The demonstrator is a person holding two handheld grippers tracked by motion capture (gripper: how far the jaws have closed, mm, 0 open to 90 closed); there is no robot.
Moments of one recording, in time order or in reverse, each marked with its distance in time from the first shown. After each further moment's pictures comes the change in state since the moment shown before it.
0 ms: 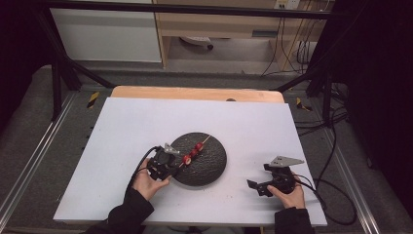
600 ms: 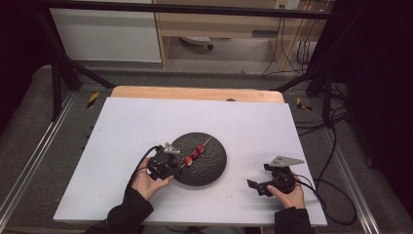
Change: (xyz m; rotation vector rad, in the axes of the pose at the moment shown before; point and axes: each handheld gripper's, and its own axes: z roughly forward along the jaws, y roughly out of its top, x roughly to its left) left arm 0.002 -0.001 -0.002 -0.053 -0.025 0.026; right arm 0.000 0.000 0.000 -0.004 -0.004 0.003
